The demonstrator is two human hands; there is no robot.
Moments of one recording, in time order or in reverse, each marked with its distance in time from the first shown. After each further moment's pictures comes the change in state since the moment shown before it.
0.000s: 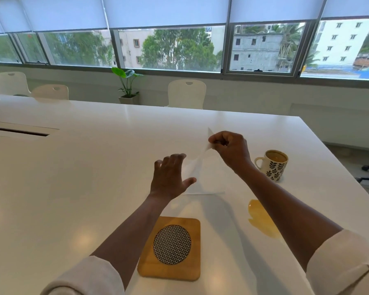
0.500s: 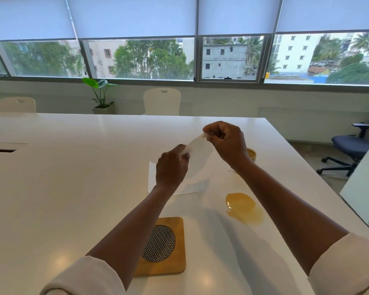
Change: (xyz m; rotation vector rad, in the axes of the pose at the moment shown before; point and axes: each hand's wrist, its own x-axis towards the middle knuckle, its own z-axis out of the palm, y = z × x) left_hand 0.029 0.082 -0.043 -0.377 0.241 -0.045; right_hand -0.027 -0.039 -0.062 -0.009 0.148 -0.094
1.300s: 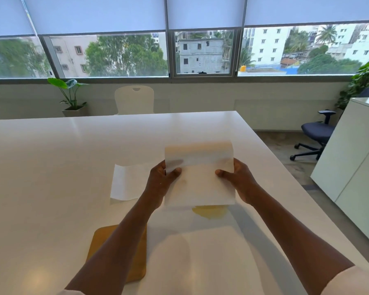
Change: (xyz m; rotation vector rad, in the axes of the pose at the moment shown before) left_hand -0.038 0.044 0.063 -1.123 -0.407 -0.588; right_hand -0.079 0.111 -0.112 0.411 -0.090 0.576
